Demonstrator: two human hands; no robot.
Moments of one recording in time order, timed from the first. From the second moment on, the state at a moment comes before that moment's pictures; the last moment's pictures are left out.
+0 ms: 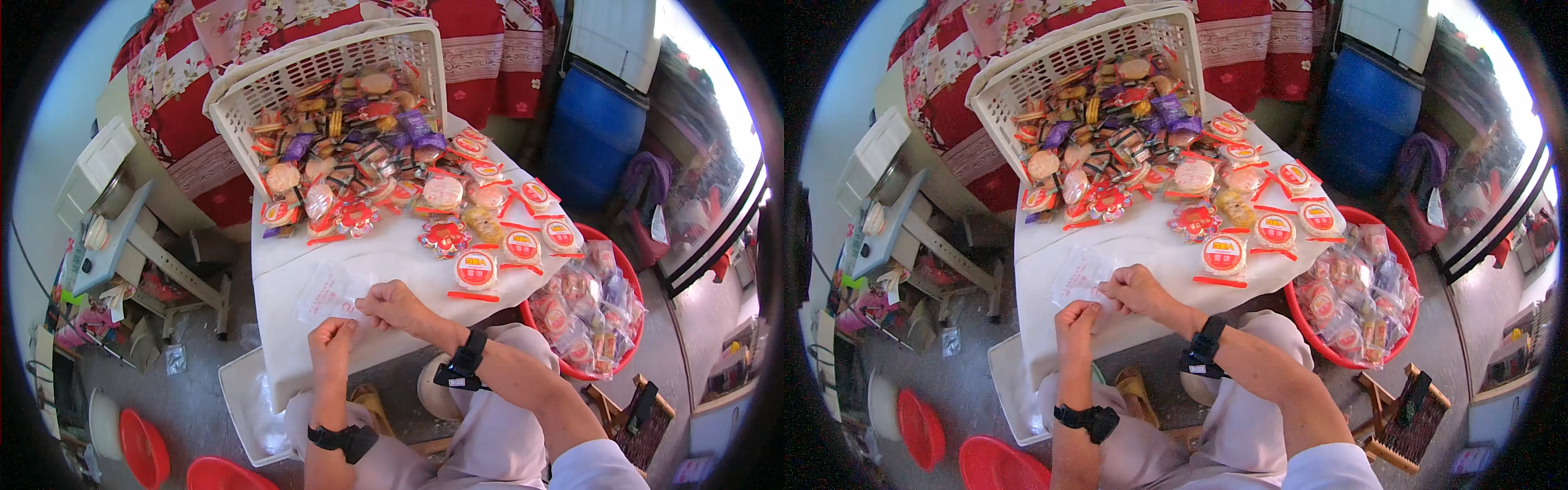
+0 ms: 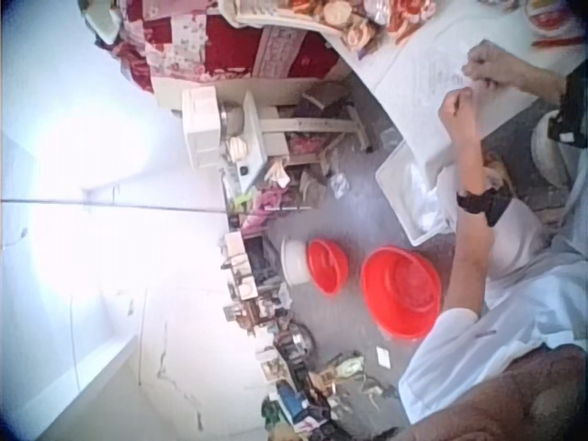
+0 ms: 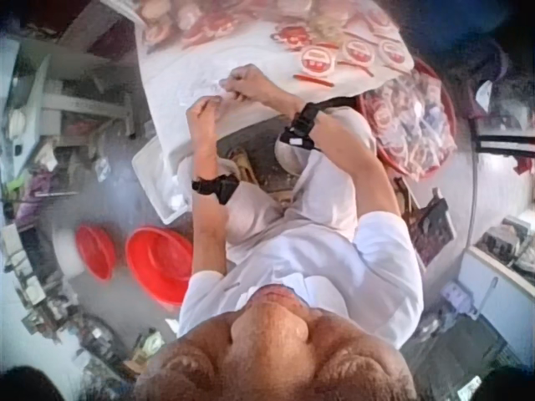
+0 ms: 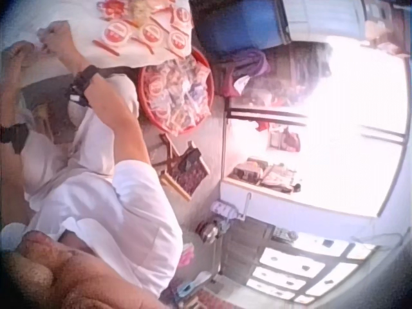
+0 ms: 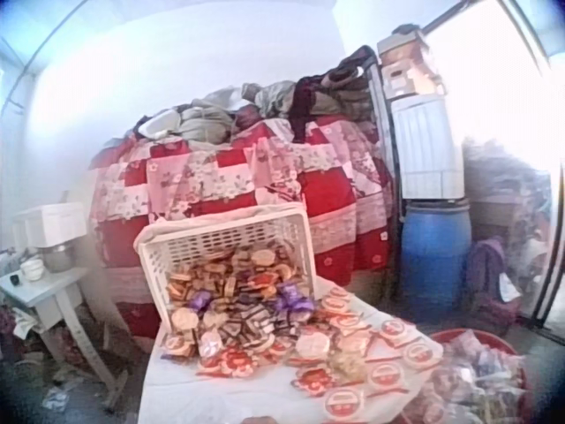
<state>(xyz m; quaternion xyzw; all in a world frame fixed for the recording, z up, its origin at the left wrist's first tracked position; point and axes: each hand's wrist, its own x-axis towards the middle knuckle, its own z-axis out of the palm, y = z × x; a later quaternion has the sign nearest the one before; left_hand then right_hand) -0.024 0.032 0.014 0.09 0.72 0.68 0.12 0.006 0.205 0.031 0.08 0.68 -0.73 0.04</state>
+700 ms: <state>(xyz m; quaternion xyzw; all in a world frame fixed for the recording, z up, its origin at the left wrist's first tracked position) 0.004 0.044 0.027 0.33 0.83 0.36 -0.26 -0.005 0.215 0.033 0.12 0.90 -0.33 -0.26</state>
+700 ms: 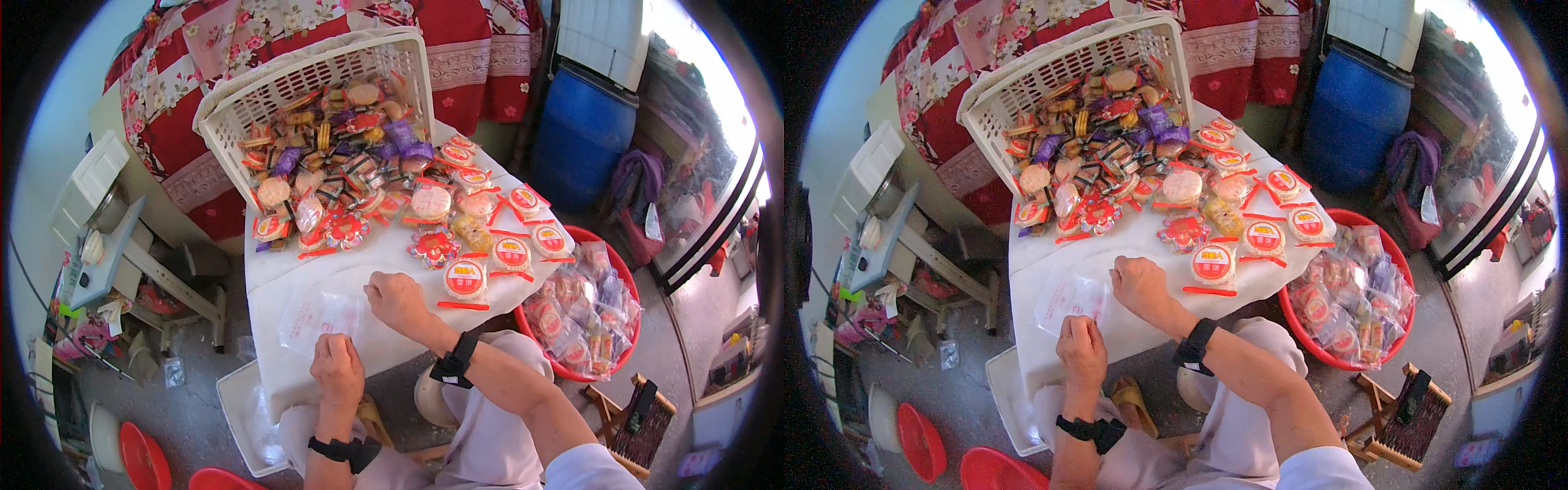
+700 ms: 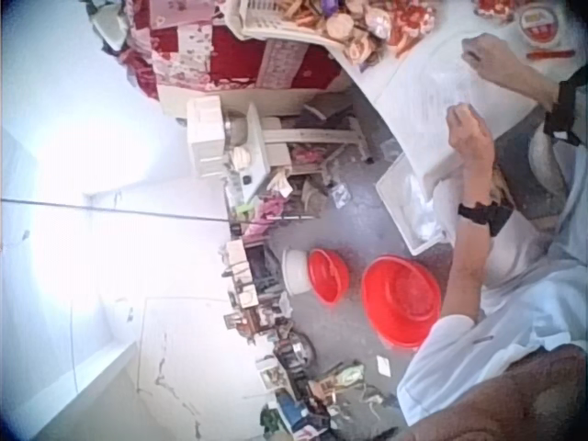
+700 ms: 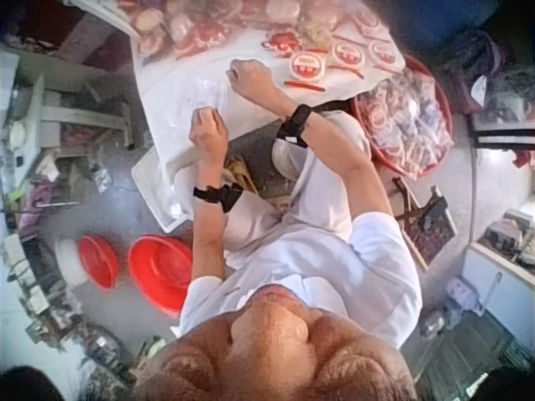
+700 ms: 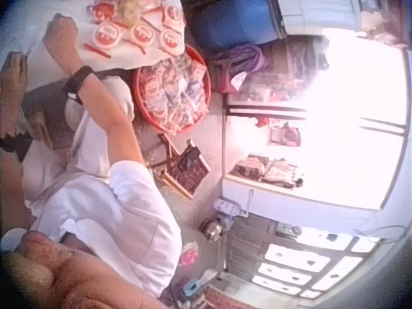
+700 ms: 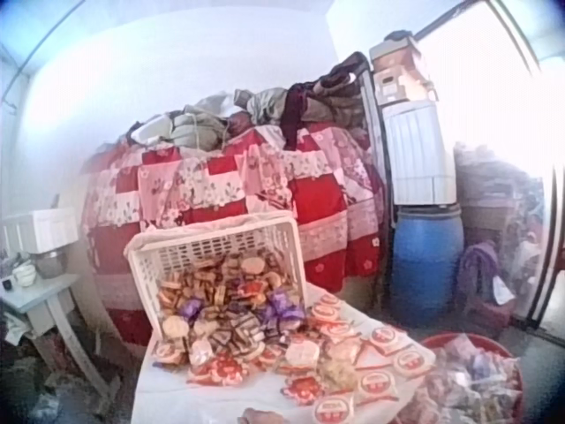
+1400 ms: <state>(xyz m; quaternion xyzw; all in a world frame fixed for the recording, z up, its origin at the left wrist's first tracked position) -0.009 0.026 0.017 0.27 0.91 0.30 -0.13 0.075 0.324 0.102 0.28 0.94 -0.12 -0.18</state>
